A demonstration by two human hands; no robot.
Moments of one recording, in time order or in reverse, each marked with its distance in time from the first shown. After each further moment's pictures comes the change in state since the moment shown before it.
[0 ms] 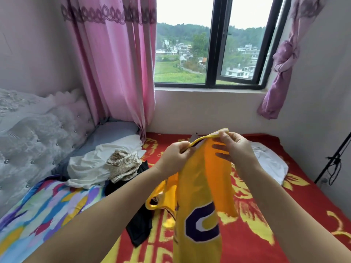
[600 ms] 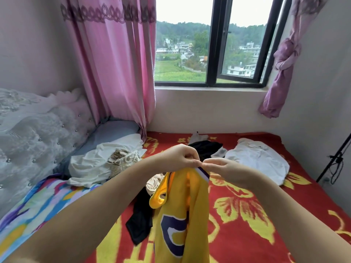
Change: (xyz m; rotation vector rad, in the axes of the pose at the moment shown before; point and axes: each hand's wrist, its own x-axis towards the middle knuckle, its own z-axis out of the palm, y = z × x) left_hand 0.006 0.016 -0.007 0.225 -0.443 0.016; right_hand -0.006 0.027 -0.019 -0.474 -0.759 0.110
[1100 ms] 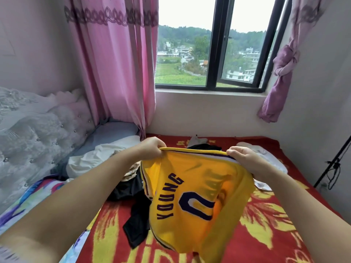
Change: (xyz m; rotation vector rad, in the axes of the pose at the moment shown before) left_hand -0.004 -0.060 -0.052 0.191 0.193 -0.303; right_hand -0.005 0.014 -0.051 0.074 0.383 0.047
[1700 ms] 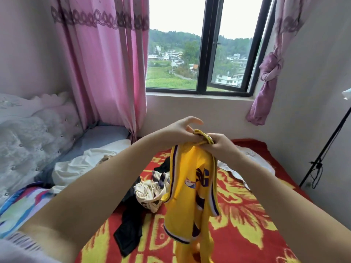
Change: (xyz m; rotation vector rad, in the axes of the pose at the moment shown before) left_hand 0.007 0.105 -0.008 -0.526 -0.112 0.274; right_hand 0.015 -0.054 0.034 -0.077 0.090 -0.282
